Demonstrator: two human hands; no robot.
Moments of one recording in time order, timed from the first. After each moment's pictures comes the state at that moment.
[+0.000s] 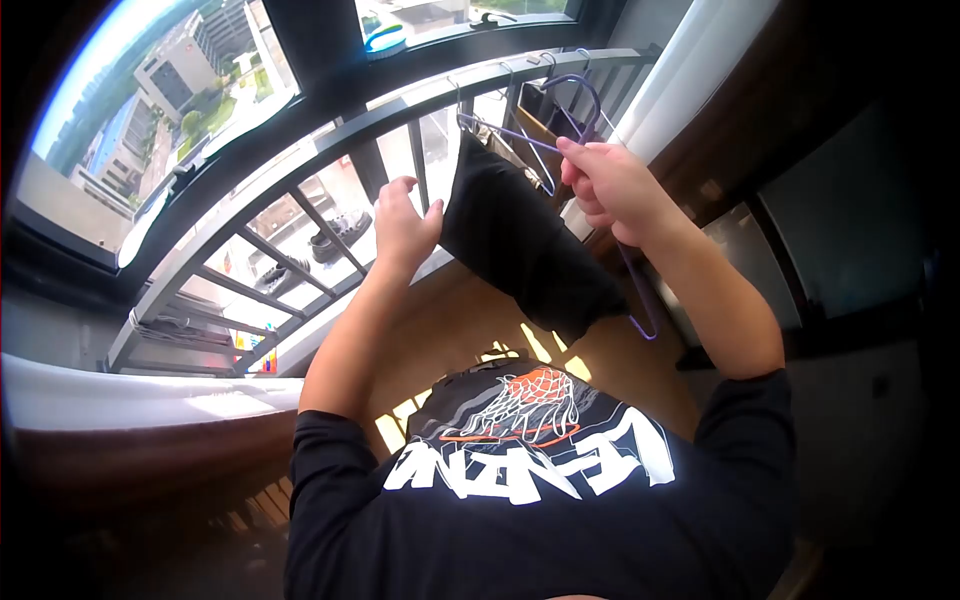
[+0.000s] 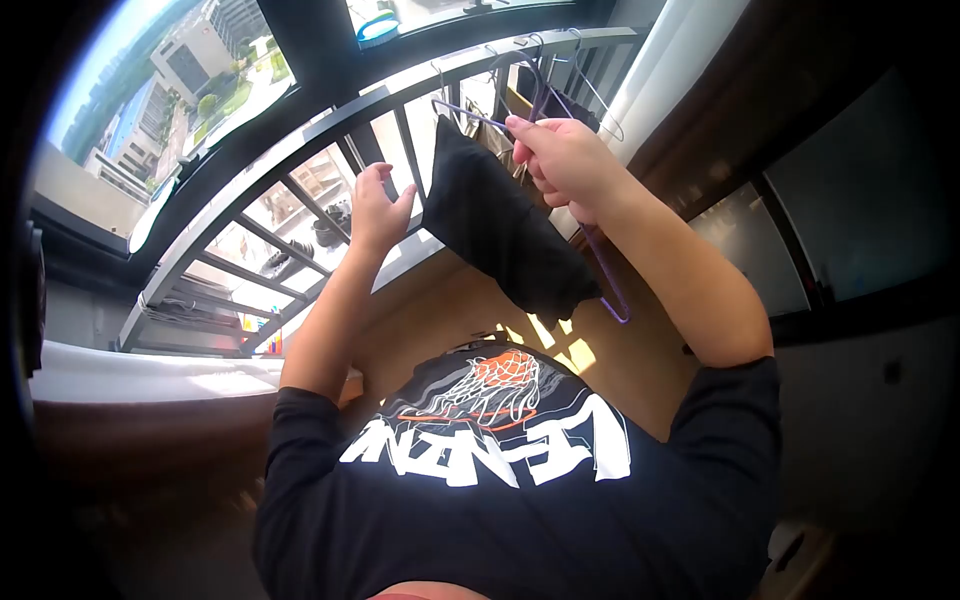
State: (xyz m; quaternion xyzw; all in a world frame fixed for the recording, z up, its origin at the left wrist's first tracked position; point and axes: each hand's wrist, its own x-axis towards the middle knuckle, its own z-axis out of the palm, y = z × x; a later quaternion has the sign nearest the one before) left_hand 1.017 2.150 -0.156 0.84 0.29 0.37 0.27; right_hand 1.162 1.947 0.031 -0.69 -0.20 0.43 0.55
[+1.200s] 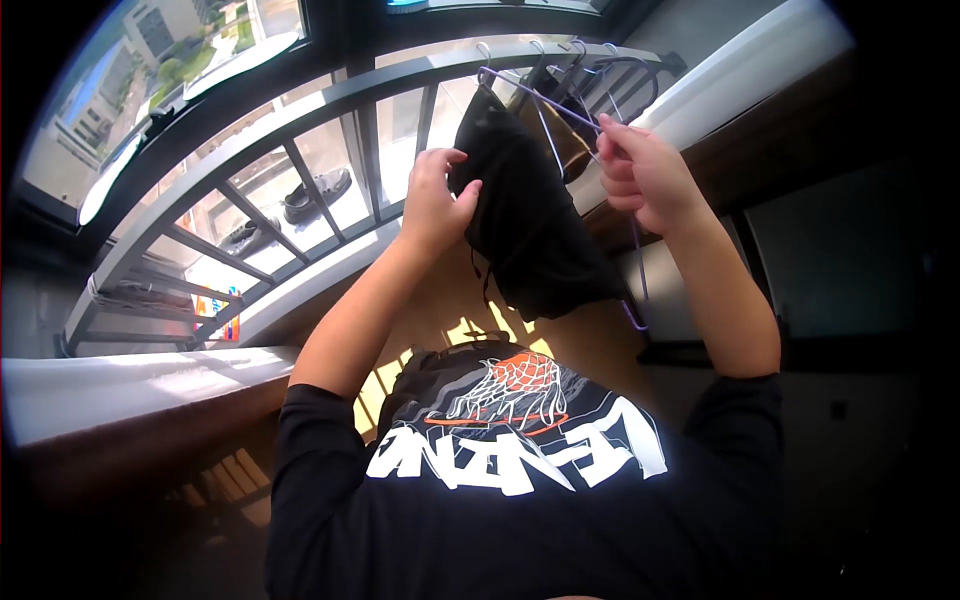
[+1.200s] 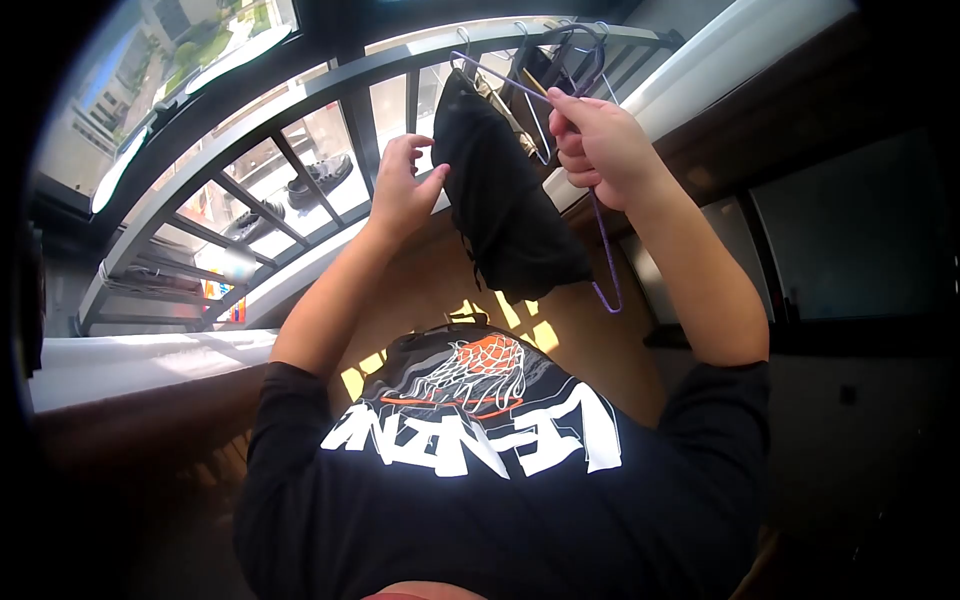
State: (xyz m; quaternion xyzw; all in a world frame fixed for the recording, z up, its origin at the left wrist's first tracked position) left_hand 1.030 2.142 -0.170 0.78 0.17 0.44 0.40; right_hand 1.169 1.978 0.034 -0.67 -0.19 0.45 0.56
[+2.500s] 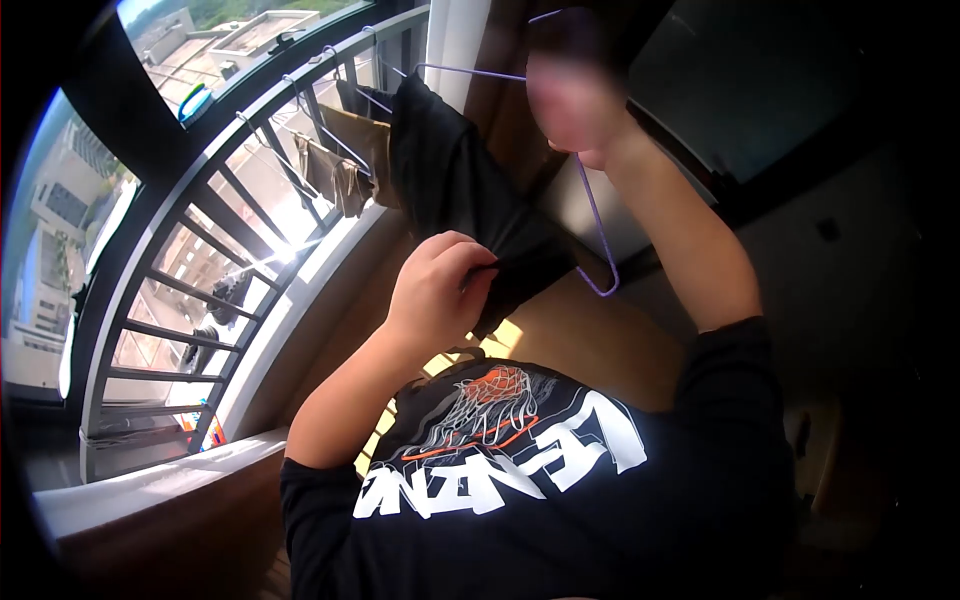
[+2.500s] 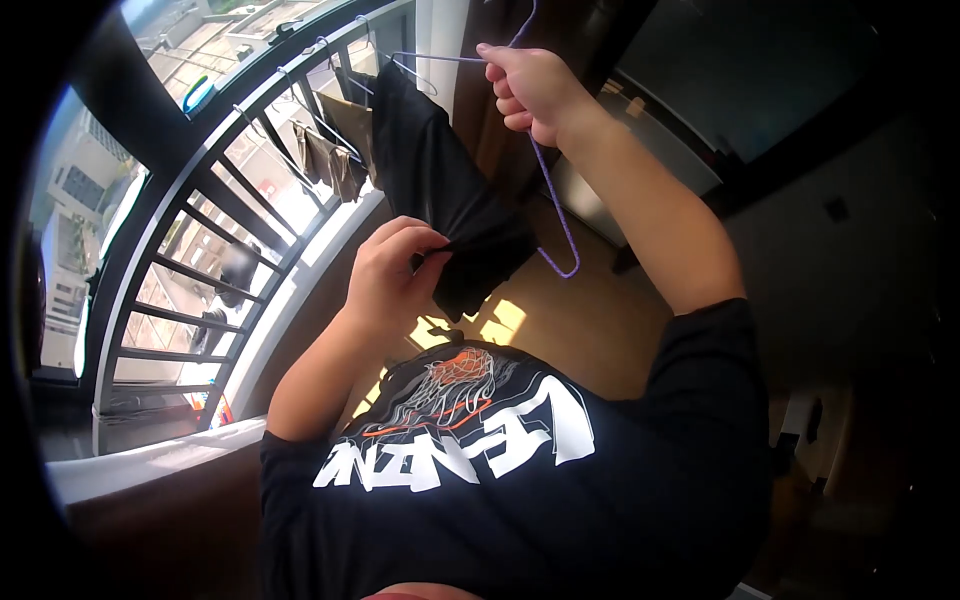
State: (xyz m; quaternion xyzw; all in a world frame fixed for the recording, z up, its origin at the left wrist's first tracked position) left_hand 1.016 2.016 -0.111 0.80 -0.10 0.33 0.49; right_hand 1.221 1.907 0.026 -0.72 -0.16 0.25 0.63
